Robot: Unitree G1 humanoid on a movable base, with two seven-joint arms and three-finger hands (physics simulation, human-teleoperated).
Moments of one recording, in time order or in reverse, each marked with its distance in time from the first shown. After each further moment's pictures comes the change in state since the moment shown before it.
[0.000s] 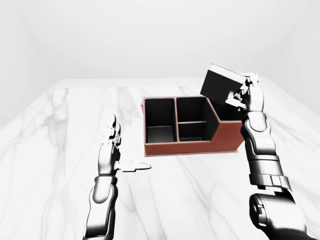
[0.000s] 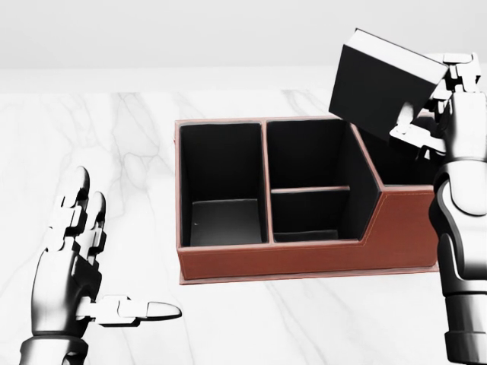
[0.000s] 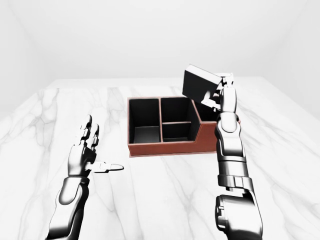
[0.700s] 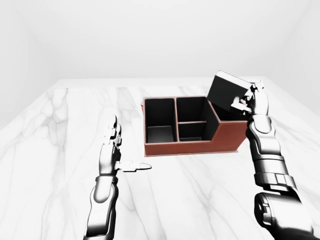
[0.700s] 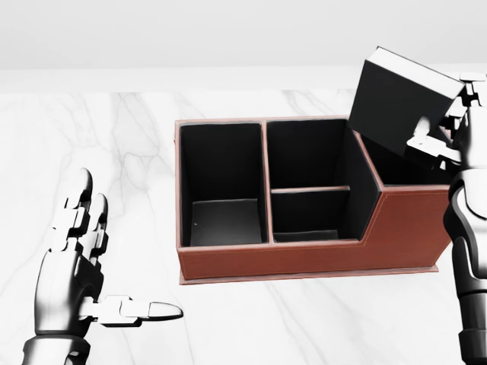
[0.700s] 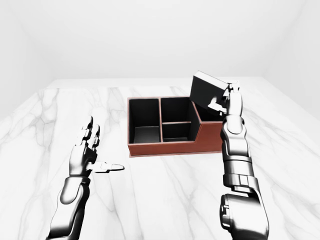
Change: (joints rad) left arm -0.004 0.000 -0.003 0.018 0.003 0.000 0.003; right arm -0.004 -0.049 -0.023 0.119 0.024 0.000 -0.009
